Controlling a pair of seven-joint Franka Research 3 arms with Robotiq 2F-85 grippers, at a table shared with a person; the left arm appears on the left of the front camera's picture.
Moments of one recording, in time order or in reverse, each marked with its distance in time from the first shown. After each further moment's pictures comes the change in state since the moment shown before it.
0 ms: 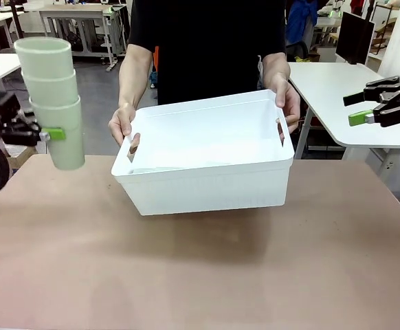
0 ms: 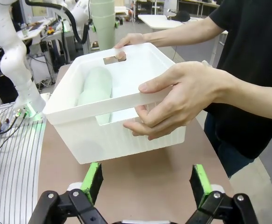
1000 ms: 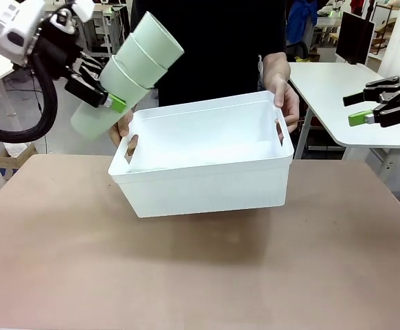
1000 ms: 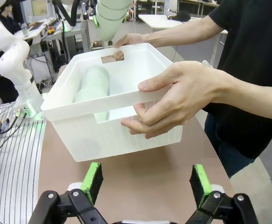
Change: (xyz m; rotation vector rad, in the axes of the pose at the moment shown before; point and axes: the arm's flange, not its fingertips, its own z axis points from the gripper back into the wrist) left arm 0.137 -0.007 -0.146 0.147 0.636 0.073; right arm 0.000 0.000 0.000 0.002 0.001 0.000
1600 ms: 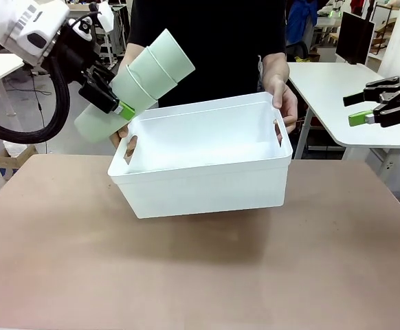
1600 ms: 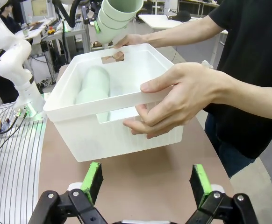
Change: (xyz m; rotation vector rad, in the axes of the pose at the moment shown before) left arm 0.007 -0.003 -0.016 0.009 0.082 0.028; right arm 0.000 0.000 0.000 0.001 -0.001 0.000
